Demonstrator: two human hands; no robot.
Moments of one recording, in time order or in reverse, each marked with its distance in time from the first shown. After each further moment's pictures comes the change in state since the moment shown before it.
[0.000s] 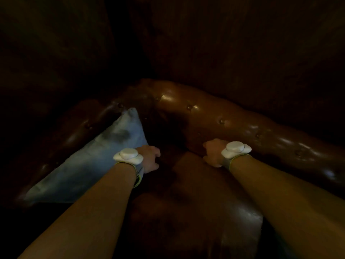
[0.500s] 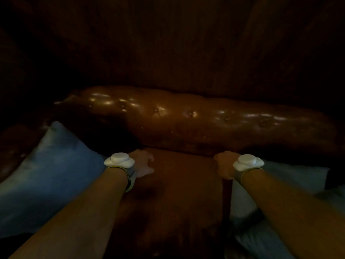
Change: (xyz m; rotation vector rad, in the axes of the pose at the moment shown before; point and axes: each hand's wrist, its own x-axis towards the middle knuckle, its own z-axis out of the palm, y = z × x) left_hand 0.012 0.221 0.028 0.096 -0.145 0.089; right_hand -0.140 0.203 0.146 0.311 -0.067 0.253
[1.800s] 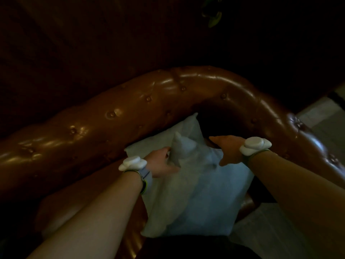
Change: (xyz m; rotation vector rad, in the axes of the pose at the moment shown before) left_hand 0.067 0.522 0.138 0.056 -0.251 0.445; right_hand -0.145 0.459 0.181 0.445 -0.017 0.243
